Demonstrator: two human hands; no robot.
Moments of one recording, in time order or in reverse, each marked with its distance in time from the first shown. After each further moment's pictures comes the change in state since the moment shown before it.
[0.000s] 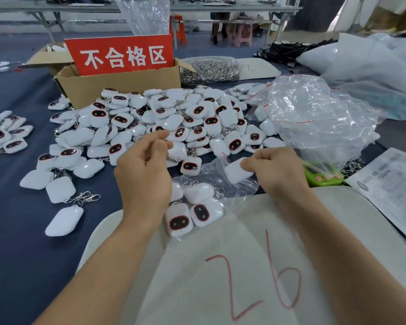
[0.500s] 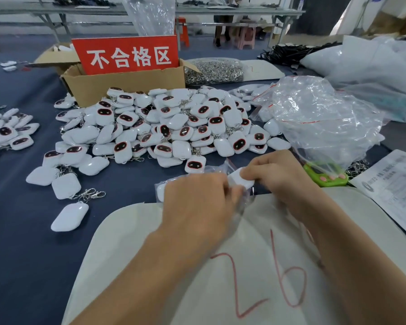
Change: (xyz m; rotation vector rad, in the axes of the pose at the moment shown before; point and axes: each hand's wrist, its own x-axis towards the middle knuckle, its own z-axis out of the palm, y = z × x) left_hand -0.052 0.034 0.018 0.914 -0.486 0.274; right_hand -0.009 -0.005 -0.008 0.004 -0.269 -0.042
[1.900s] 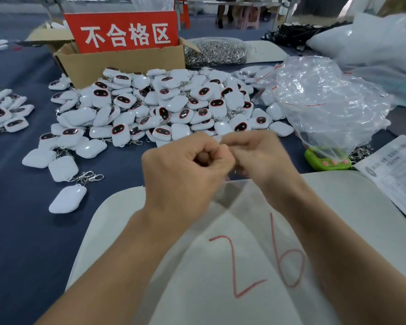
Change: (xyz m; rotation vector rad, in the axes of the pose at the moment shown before) left_hand -0.007 -0.010 -0.007 -0.641 0.503 0.057; right_hand -0.018 -0.024 0.030 0.274 -0.143 -0.275
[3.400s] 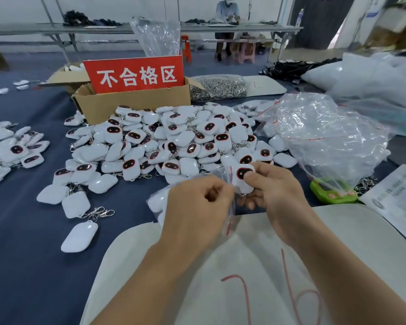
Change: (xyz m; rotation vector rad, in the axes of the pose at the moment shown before) left_hand 0.011 -0.023 0.012 0.030 -0.292 -0.174; right_hand 0.007 0.012 -0.008 0.232 0.263 0.253
